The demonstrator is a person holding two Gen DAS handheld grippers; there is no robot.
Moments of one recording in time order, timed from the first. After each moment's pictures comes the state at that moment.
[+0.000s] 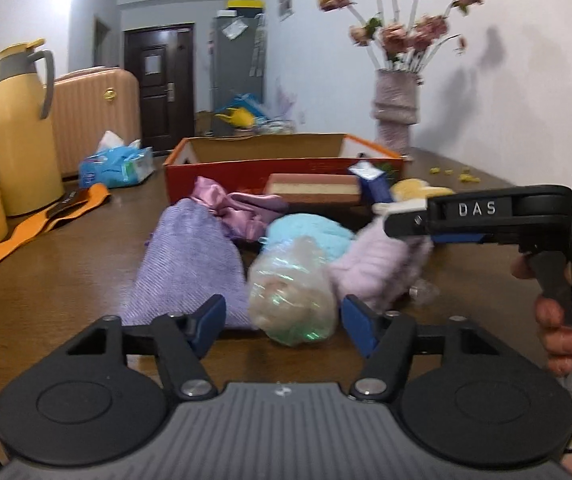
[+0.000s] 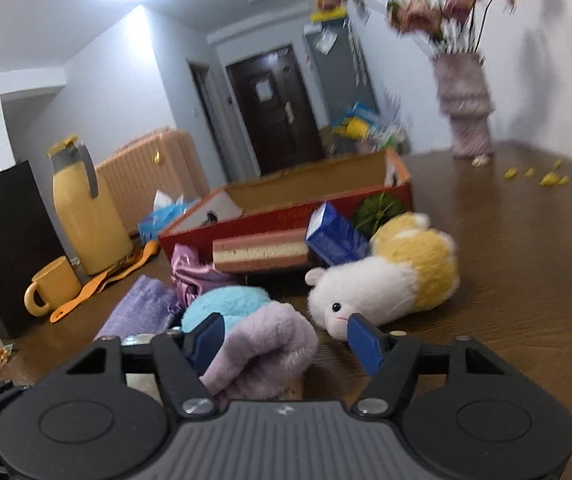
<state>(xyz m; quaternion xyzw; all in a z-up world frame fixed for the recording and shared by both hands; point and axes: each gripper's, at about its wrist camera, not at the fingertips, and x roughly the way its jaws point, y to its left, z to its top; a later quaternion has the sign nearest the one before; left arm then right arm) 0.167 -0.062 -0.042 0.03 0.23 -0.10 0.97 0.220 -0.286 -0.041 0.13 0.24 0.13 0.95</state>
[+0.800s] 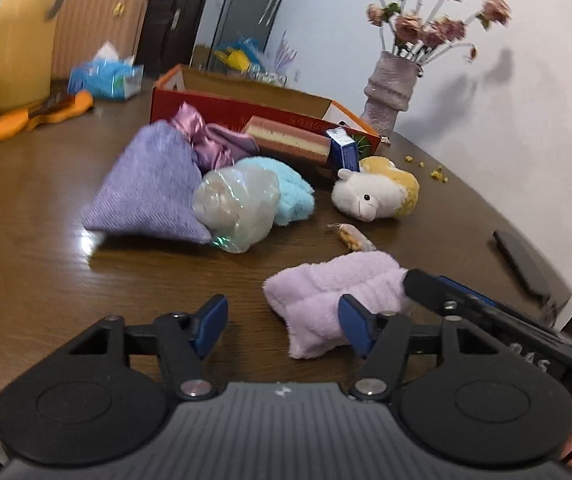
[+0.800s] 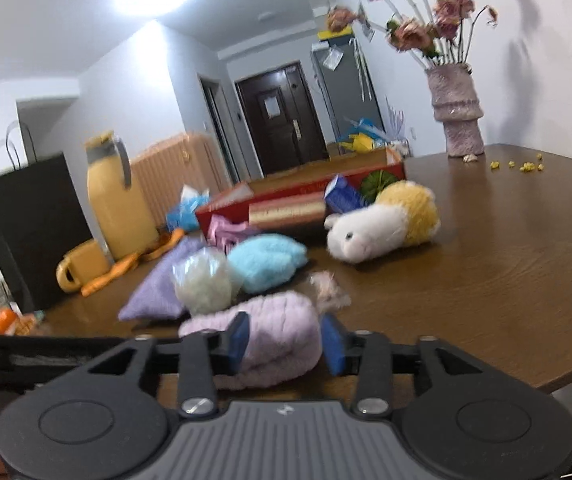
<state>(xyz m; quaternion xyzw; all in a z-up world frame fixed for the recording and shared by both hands) 0.142 -0.054 -0.039 -0.11 0.33 -0.15 0.93 0.104 -0.282 -0.060 0.14 0.19 0.13 0.96</state>
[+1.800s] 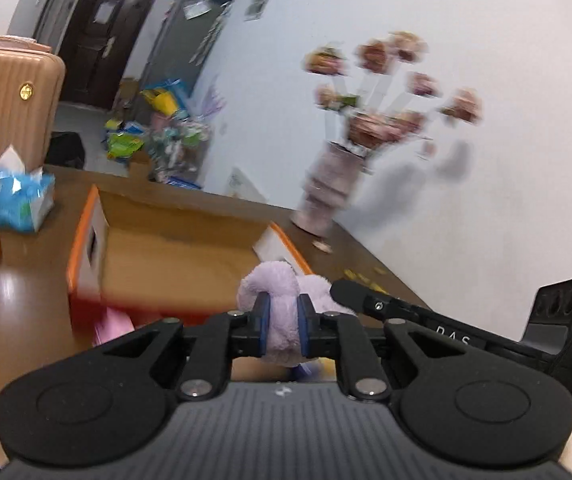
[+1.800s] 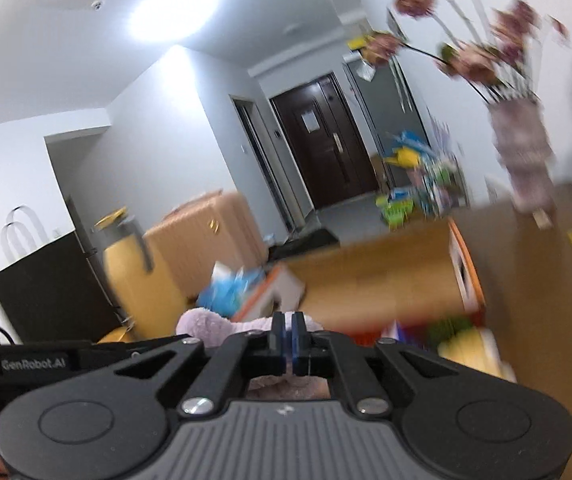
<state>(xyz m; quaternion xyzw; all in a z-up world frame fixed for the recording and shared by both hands) 0.341 -0.026 0.088 -0.14 0.27 -0.26 0.92 0.283 -0.284 0.056 0.17 0.18 0.20 0.95</state>
